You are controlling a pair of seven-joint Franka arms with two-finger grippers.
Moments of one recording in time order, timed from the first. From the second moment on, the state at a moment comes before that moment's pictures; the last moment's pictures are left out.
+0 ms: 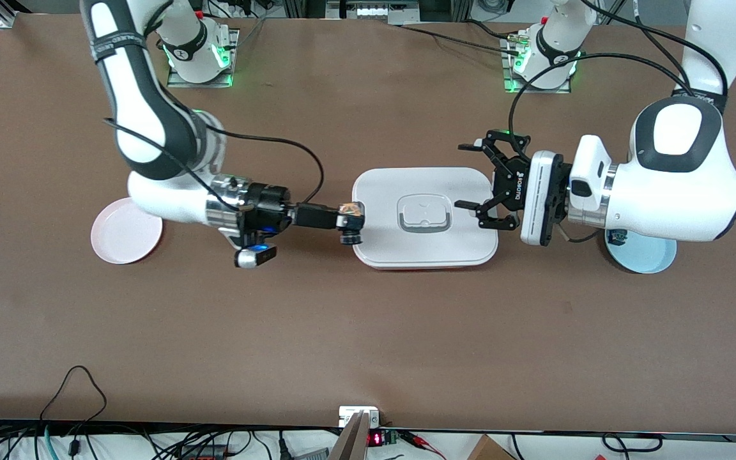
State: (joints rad) left arm 0.44 0.56 -0.88 -1.42 -0.63 1.68 0.92; right arm 0.54 0.47 -0.18 -1.57 1.78 1.99 -0.12
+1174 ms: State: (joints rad) left arm 0.38 0.53 -0.87 -1.19 0.41 1.19 0.07; right arm 0.16 0.35 -0.18 -1.57 0.19 1.67 -0.22
